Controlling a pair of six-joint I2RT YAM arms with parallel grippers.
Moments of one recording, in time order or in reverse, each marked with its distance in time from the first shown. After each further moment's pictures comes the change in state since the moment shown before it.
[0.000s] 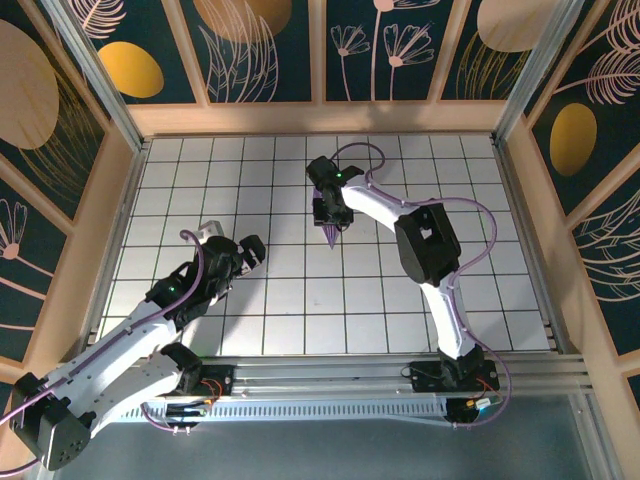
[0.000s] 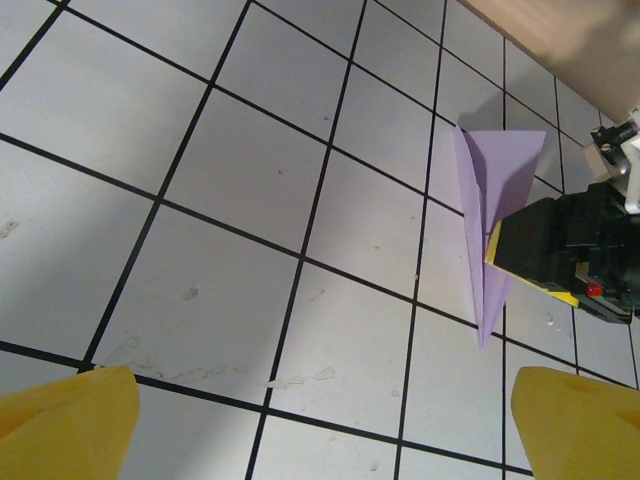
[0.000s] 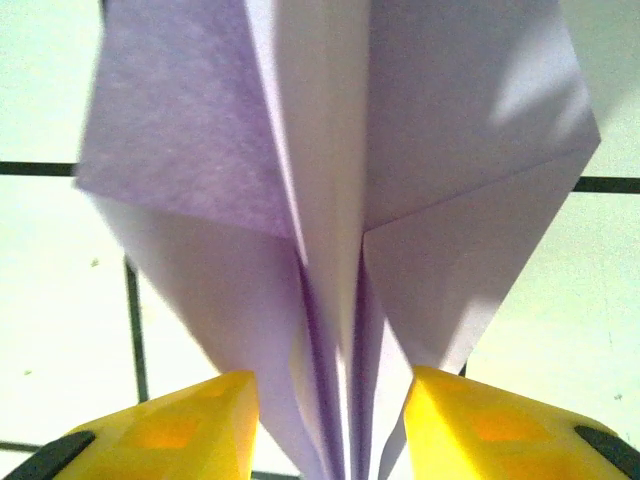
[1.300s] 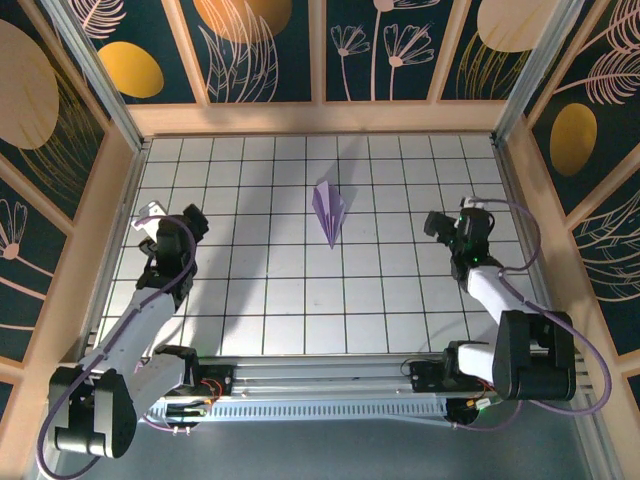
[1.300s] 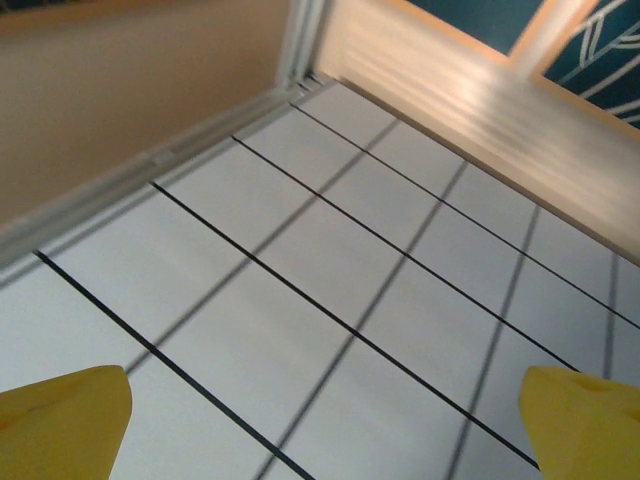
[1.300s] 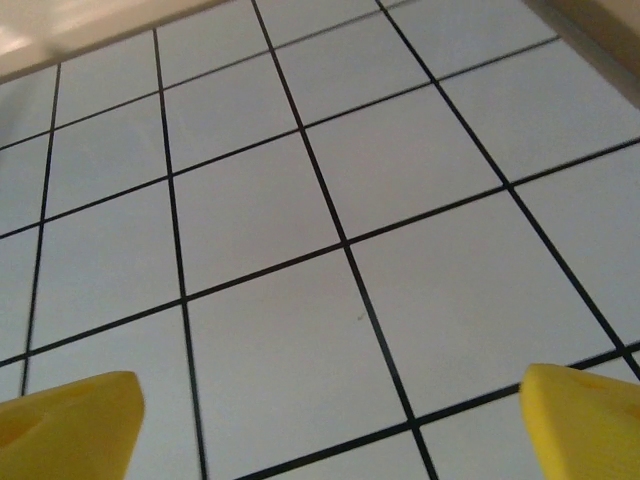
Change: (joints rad) left arm 0.508 0.128 -0.113 0.483 -0.206 0.375; right arm -0.663 -0.996 -1.352 1.099 0.067 -0.332
